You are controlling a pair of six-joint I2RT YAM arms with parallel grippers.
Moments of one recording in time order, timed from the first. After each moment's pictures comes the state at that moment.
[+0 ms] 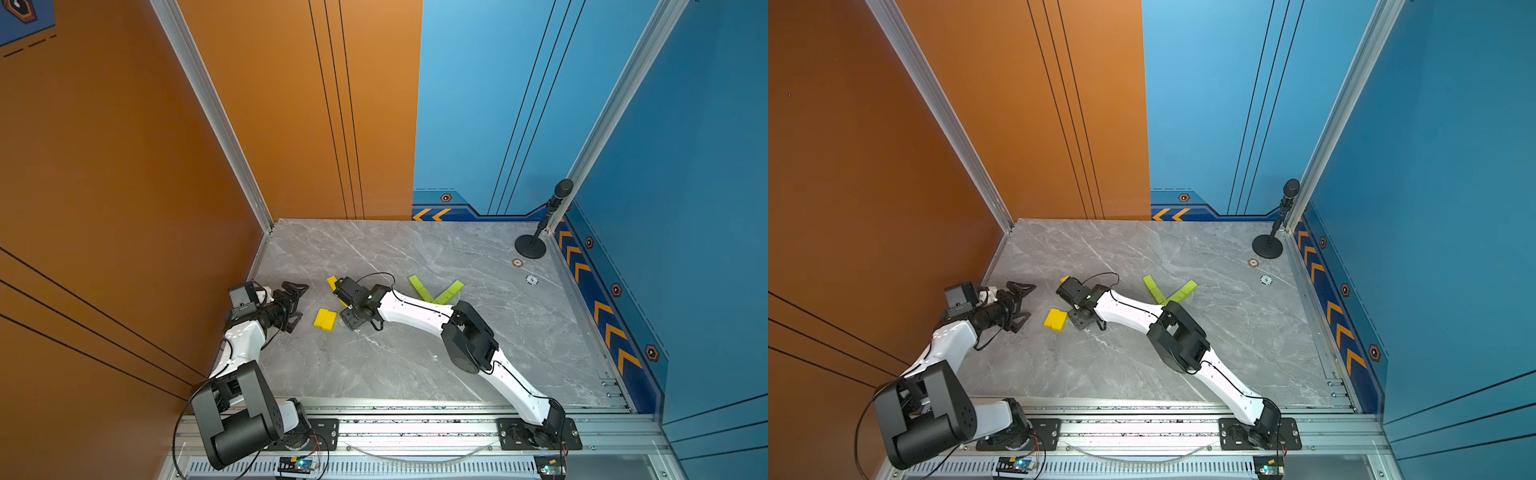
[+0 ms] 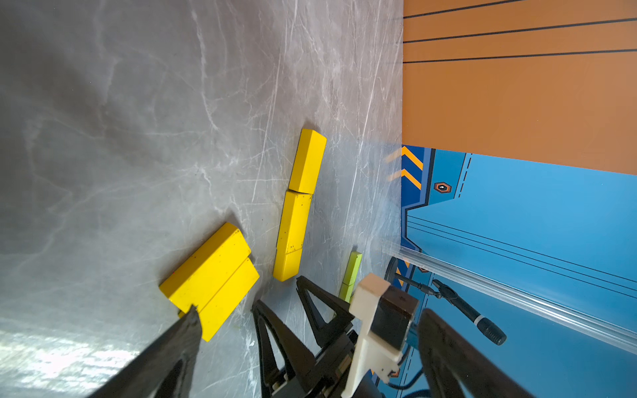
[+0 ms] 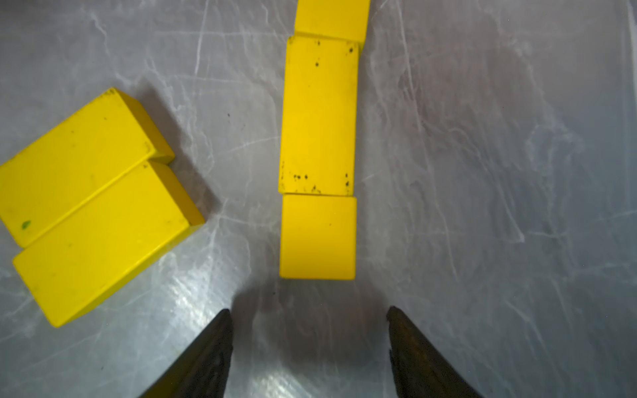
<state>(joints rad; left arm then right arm) 0.46 1.28 0.69 -0.29 0.73 -0.86 1.02 2.48 2.11 -0.72 0.18 0.23</state>
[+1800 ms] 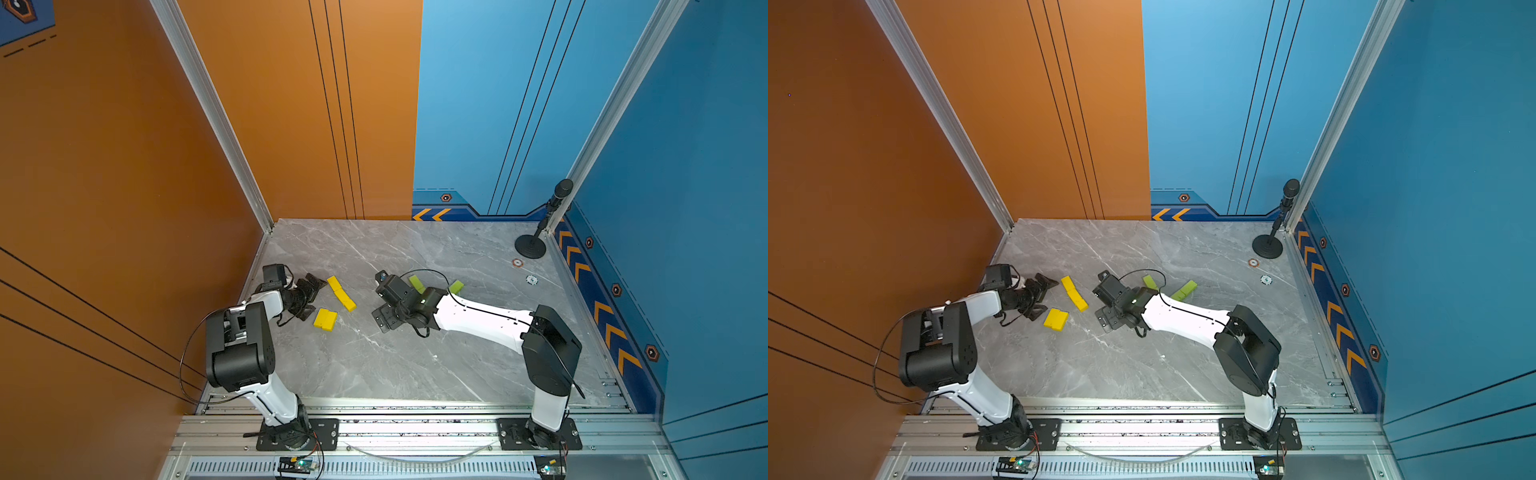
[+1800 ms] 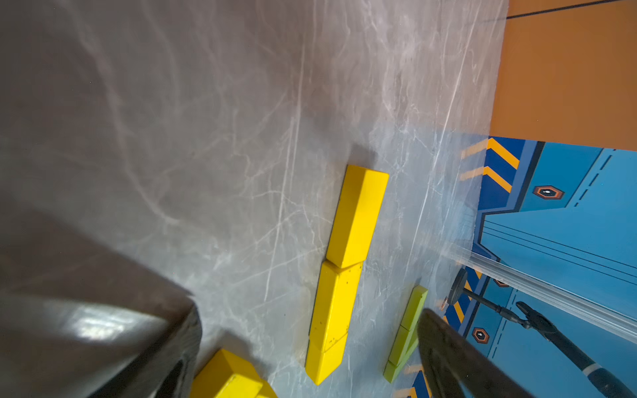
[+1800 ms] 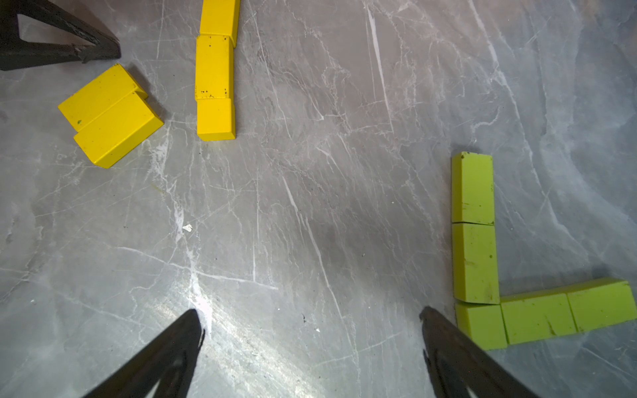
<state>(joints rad) 0.25 1.70 0.87 -0.16 0.56 -0.84 0.97 1.87 1.44 -0.54 0.25 0.27</state>
